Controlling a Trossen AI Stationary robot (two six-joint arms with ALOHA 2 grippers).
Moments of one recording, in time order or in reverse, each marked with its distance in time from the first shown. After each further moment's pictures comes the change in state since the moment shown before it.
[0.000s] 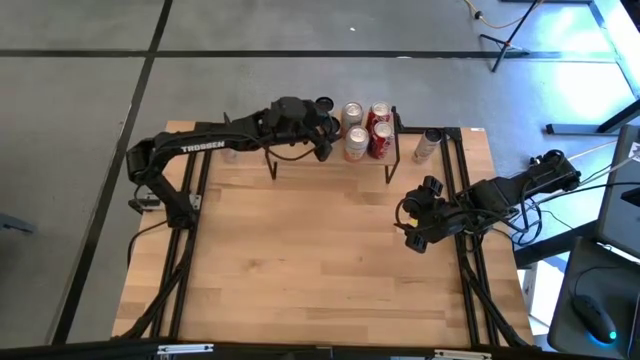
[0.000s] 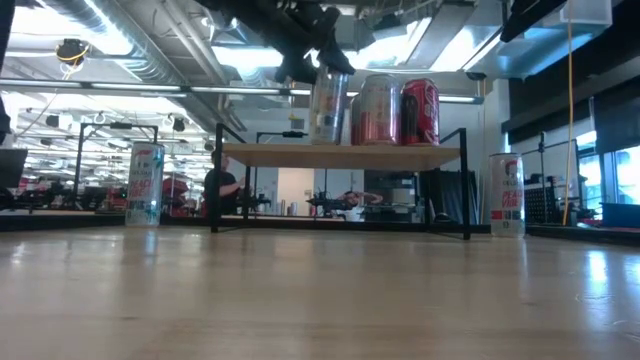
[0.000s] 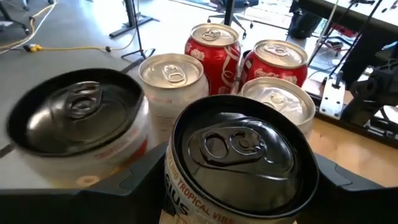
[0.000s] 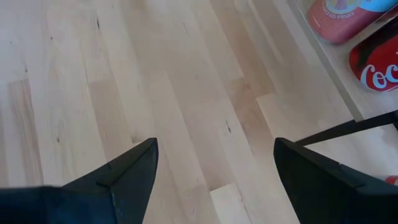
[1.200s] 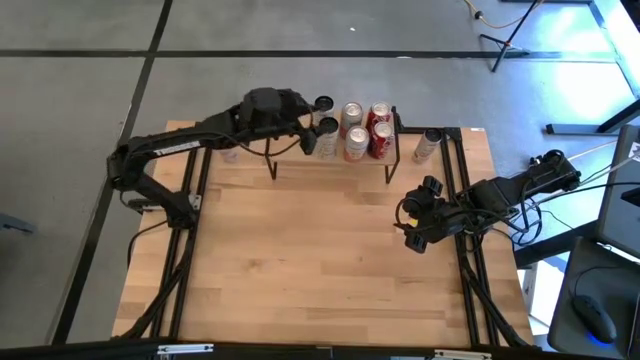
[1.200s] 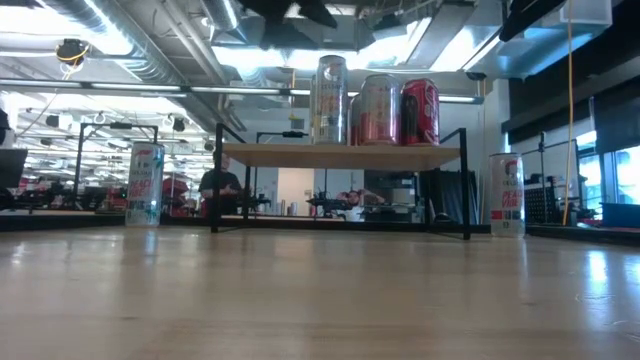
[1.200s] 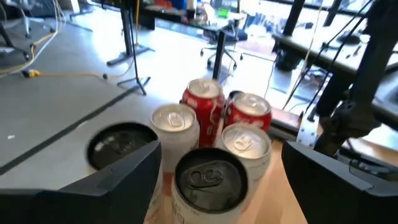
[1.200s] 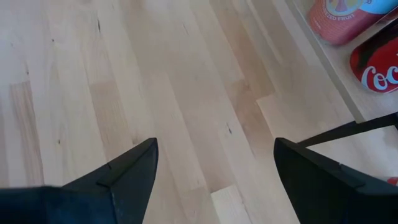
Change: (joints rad) left arm 0.001 -0.155 0.000 -0.036 0.017 -0.018; right arm 0.000 0.000 0.000 0.007 0.003 0.000
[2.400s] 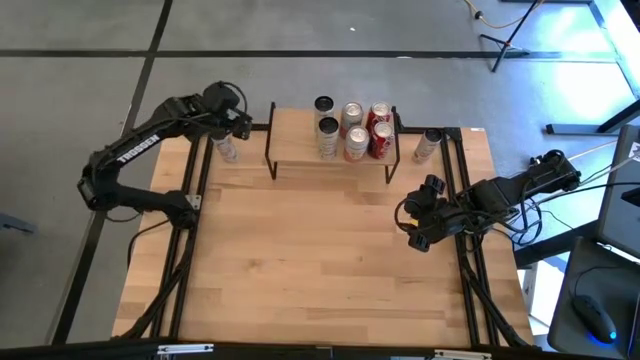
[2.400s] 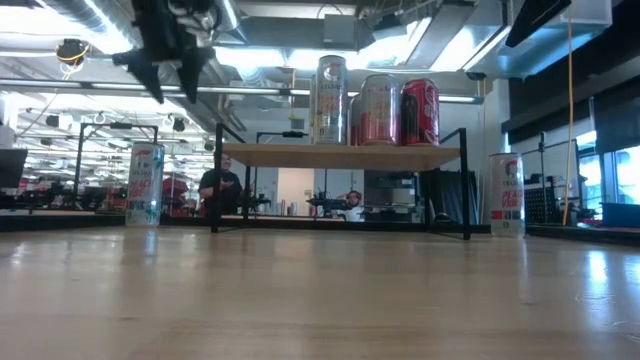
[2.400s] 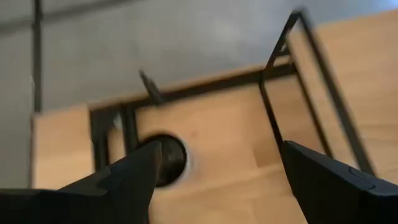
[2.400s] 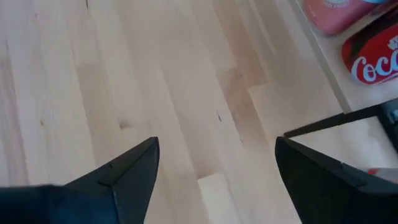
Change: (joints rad) left arm 0.340 -0.273 -0.108 -0.910 -0.308 -0.375; right arm 0.000 0.000 0.000 -0.063 -0.001 -0.027
